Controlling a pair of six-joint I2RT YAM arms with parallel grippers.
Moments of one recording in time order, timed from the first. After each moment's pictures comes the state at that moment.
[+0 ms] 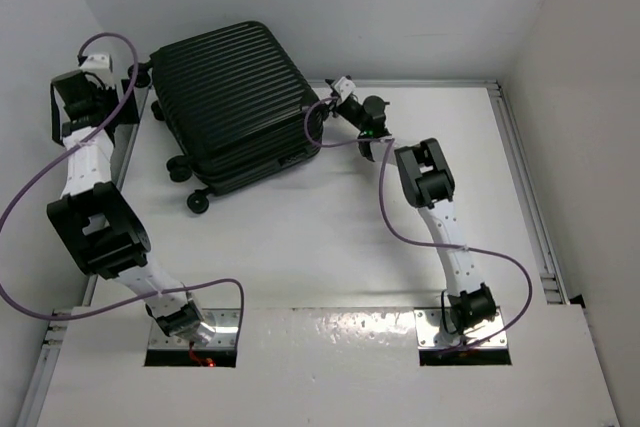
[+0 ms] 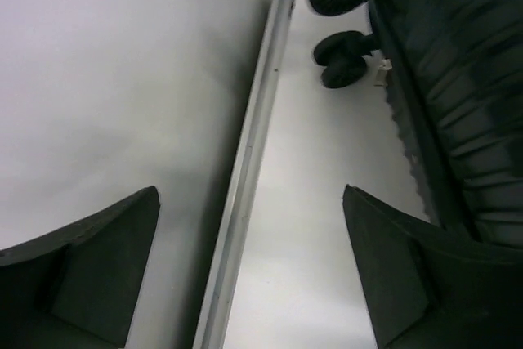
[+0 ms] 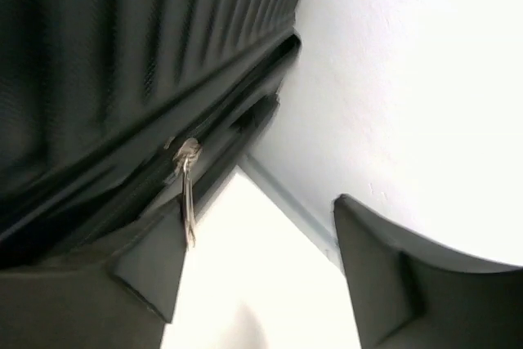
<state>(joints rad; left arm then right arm) 0.48 1.68 1.43 -0.17 0.10 0.25 0.34 2.79 2.02 1.04 -0.53 -0.25</state>
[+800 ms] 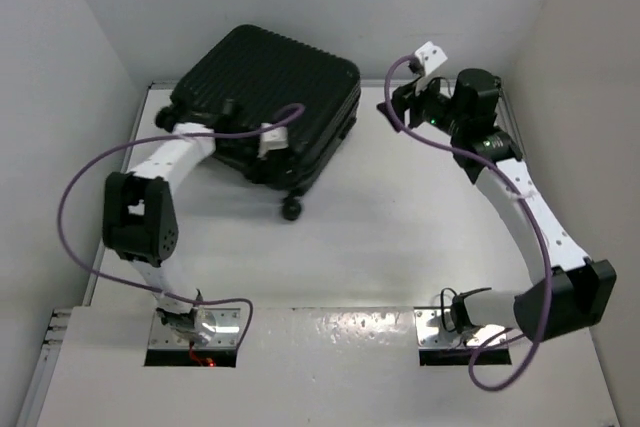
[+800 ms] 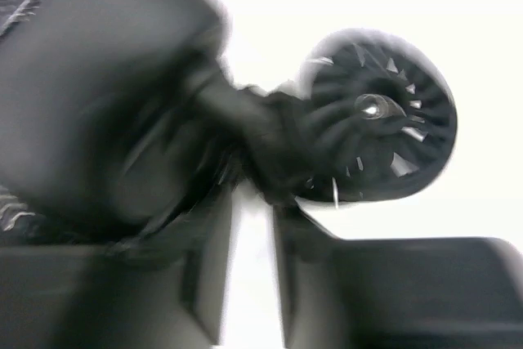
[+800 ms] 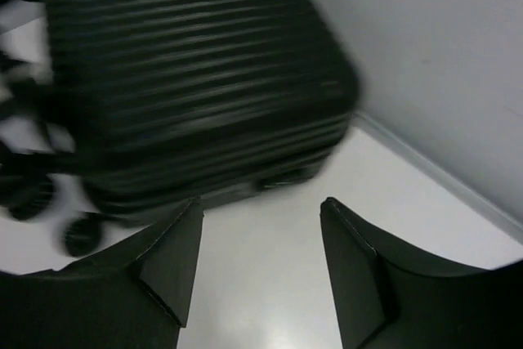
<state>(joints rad) -0.10 1.71 1.37 -0.97 0.91 1.22 0.20 1.33 1.23 -0.08 -0.42 -0.21</state>
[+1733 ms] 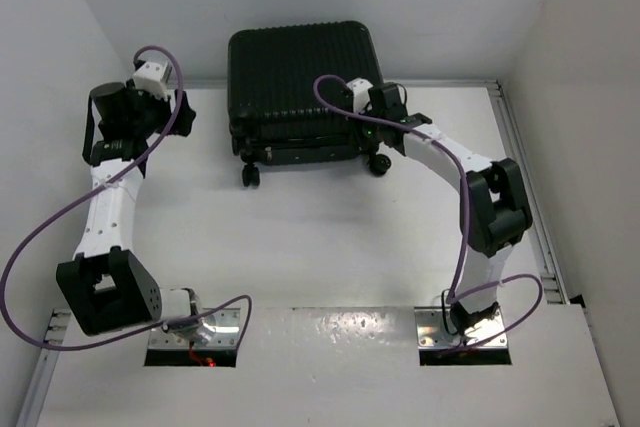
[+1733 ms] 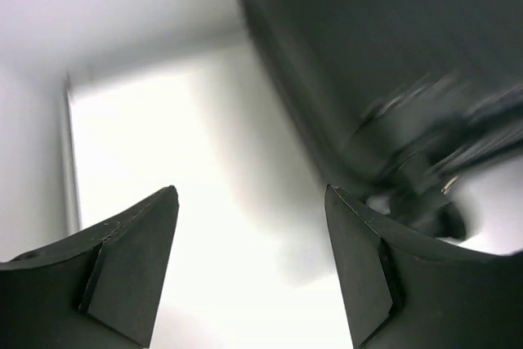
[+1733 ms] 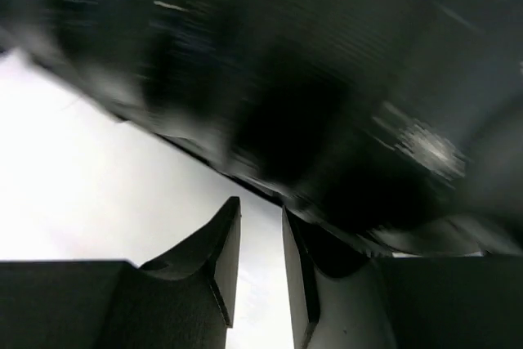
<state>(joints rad) 0.24 1.30 1.23 -0.18 0.47 0.22 0.42 1.87 1.40 -0.26 -0.17 -0.12</state>
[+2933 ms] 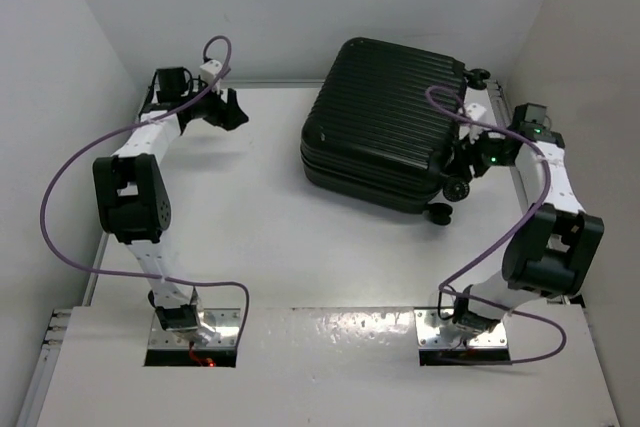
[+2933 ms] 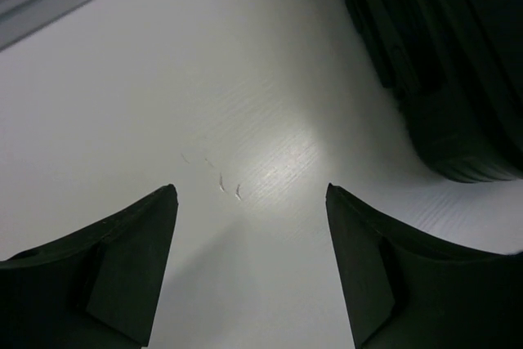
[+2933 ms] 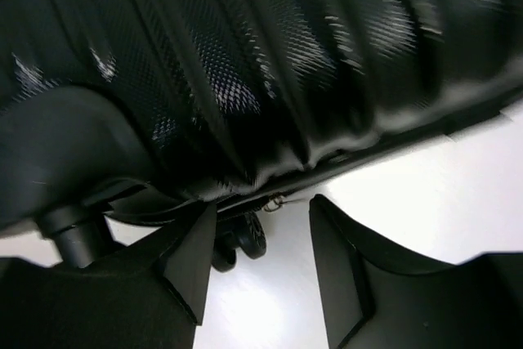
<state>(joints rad) 0.10 1.90 1.52 -0.21 0.74 0.29 -0.33 1.54 1.19 -0.79 -0.80 -0.90</state>
